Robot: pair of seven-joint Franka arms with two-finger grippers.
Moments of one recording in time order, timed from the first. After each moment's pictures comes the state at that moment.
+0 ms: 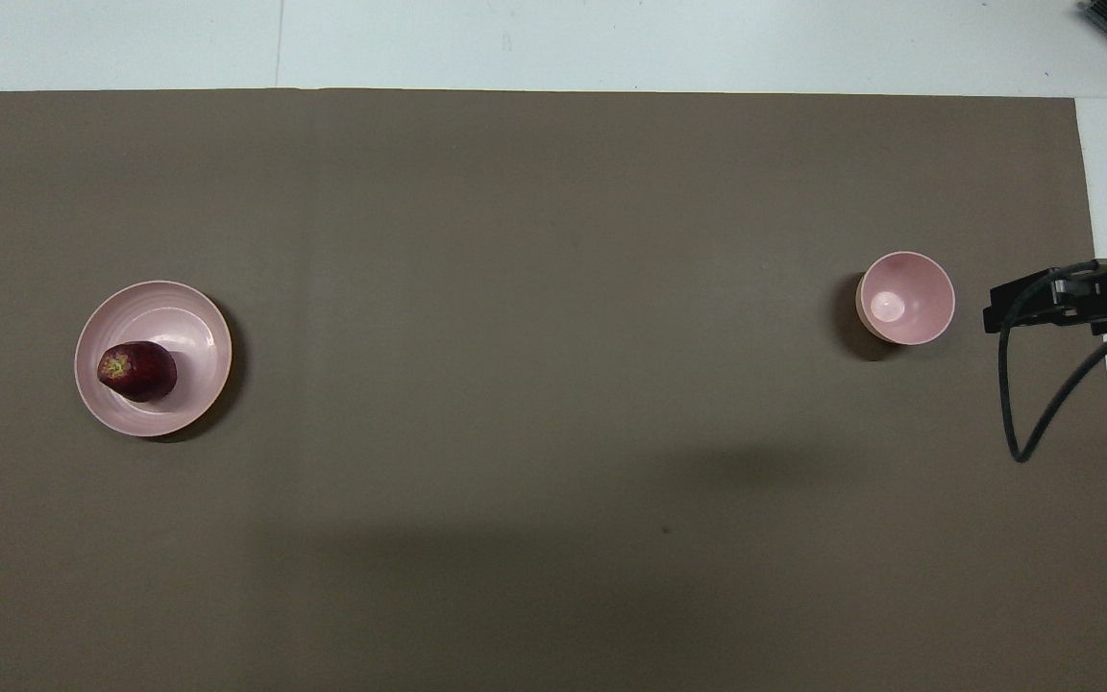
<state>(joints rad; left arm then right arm) -0.07 -0.04 0.04 -1.36 0.00 1.28 0.19 -0.04 0.02 0.02 -1.58 0.00 1.56 0.01</state>
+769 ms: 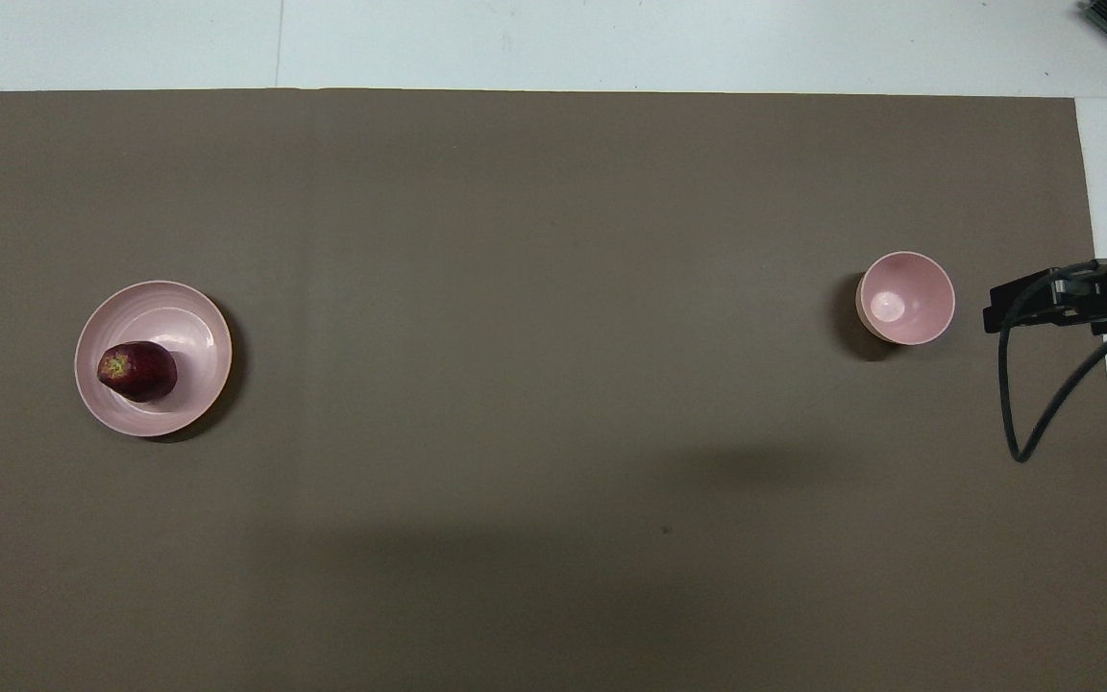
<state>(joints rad) -0.07 -0.04 0.04 -1.36 0.00 1.28 0.19 -0.04 0.02 0.02 -1.58 0.00 1.56 0.01</state>
